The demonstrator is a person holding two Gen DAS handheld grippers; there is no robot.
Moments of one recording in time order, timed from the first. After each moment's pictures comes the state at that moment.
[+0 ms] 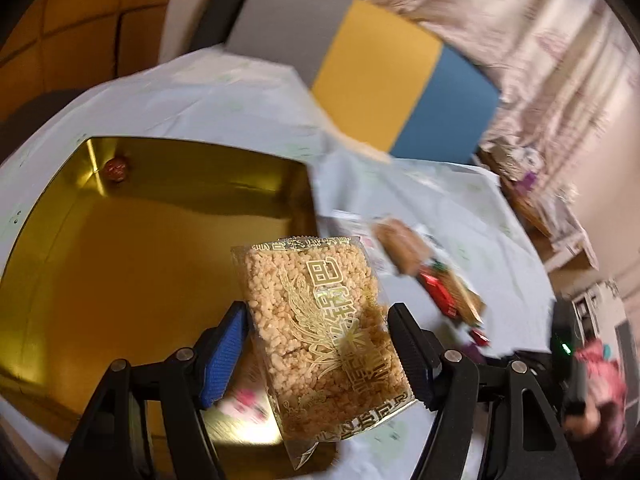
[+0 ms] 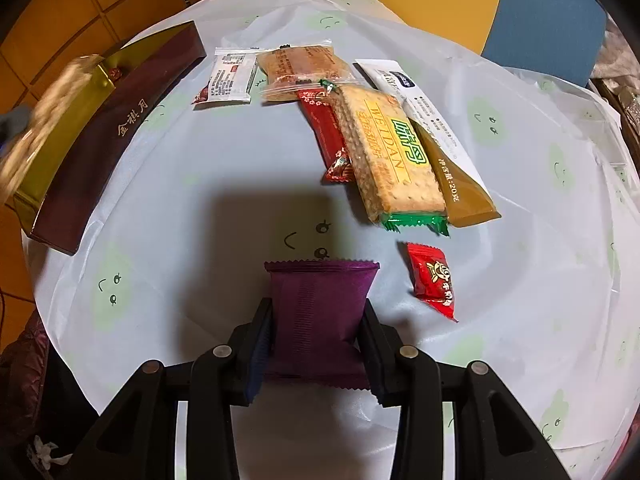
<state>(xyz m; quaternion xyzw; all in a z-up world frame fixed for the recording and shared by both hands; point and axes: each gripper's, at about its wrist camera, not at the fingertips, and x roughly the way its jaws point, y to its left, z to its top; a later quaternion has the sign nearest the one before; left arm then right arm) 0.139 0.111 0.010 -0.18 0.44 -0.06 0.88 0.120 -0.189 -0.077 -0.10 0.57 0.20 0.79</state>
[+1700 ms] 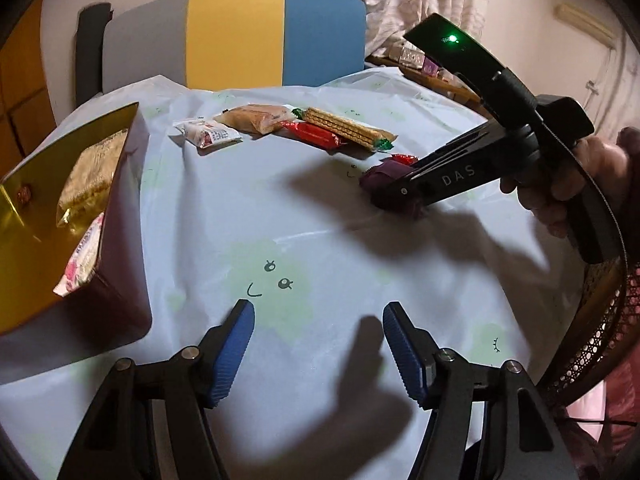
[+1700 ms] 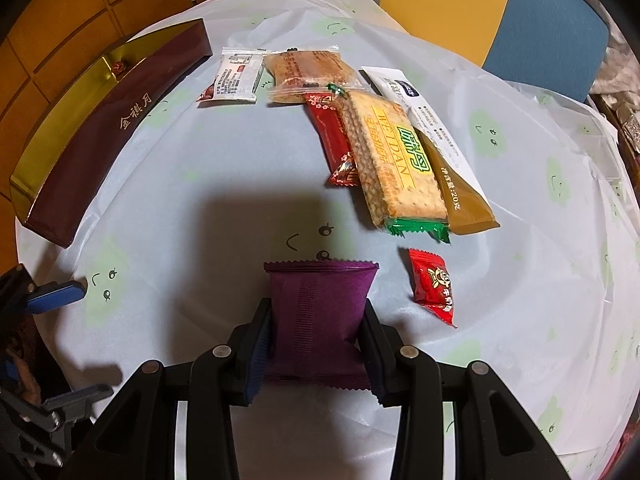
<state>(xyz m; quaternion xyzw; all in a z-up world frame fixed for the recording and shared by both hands) 0.028 -0.023 -0.072 0.02 0.41 -0.21 0.89 0.119 -0.184 -0.078 -0.12 0.55 0.20 0.80</state>
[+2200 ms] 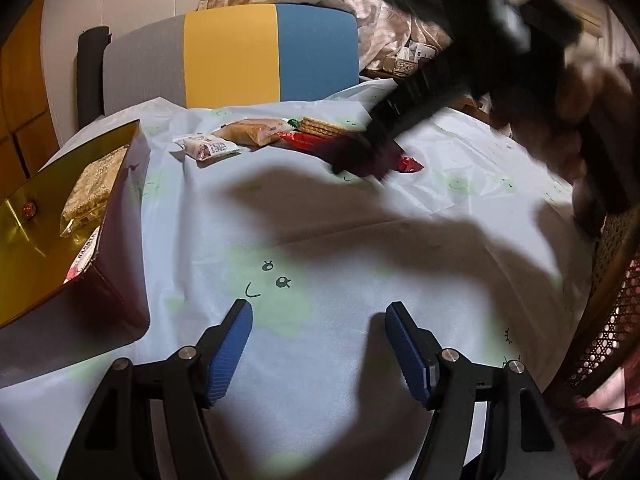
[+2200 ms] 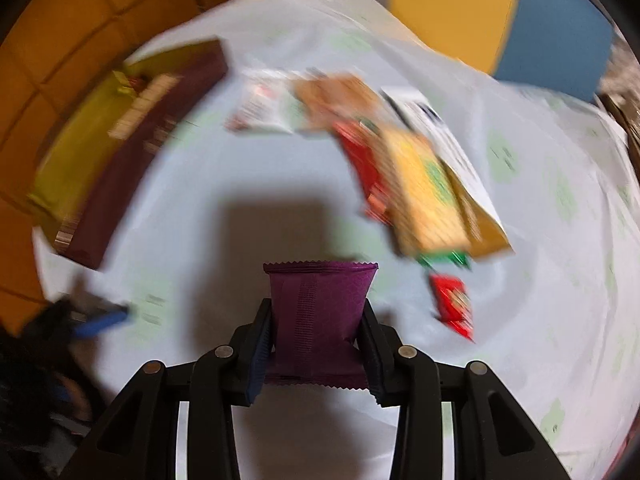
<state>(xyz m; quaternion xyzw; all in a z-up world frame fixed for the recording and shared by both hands) 0.018 -0.026 -0.079 0.04 0.38 -0.21 0.90 0.122 -0.153 -0.043 -0.10 0.55 0.24 0.79</state>
